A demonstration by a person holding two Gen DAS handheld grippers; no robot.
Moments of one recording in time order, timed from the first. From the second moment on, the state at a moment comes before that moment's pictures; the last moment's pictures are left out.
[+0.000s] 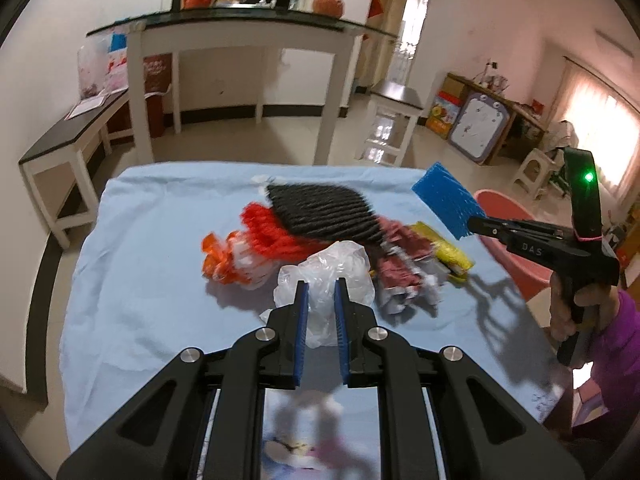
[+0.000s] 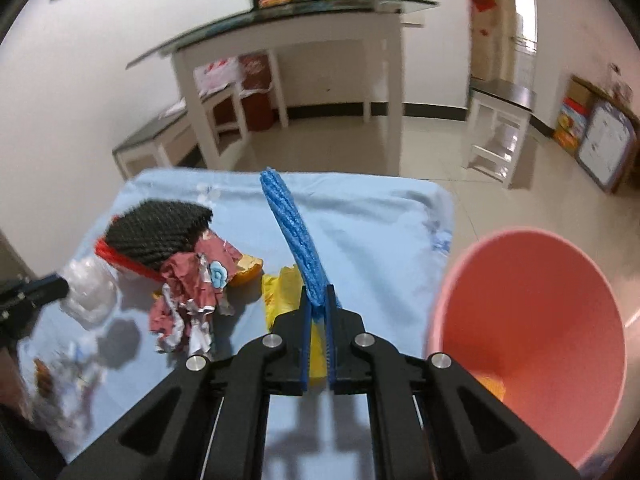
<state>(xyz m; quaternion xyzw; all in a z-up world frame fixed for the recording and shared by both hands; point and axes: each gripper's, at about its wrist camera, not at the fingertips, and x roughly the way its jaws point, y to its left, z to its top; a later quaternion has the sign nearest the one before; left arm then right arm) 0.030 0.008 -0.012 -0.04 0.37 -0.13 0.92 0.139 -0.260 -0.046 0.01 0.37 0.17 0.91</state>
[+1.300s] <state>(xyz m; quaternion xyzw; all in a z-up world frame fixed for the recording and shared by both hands) 0.112 -0.257 -0.026 0.02 0.37 -0.34 0.87 0.069 -0.429 -0.066 0.18 0.36 -0.06 0.91</state>
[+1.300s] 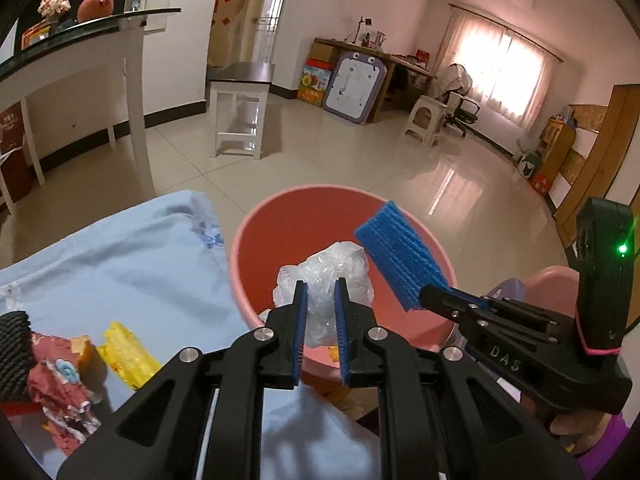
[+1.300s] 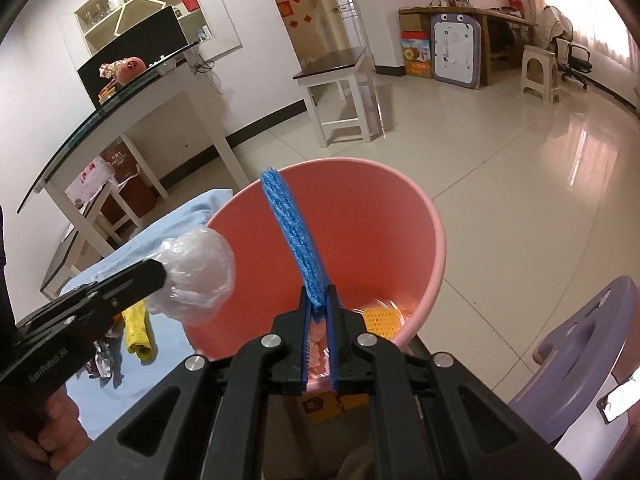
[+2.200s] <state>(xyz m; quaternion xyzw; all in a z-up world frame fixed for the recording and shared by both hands) 0.090 -0.201 -0.009 0.00 0.36 -0.30 0.89 0.055 -0.372 -0.046 0.16 0.33 0.00 0.93</state>
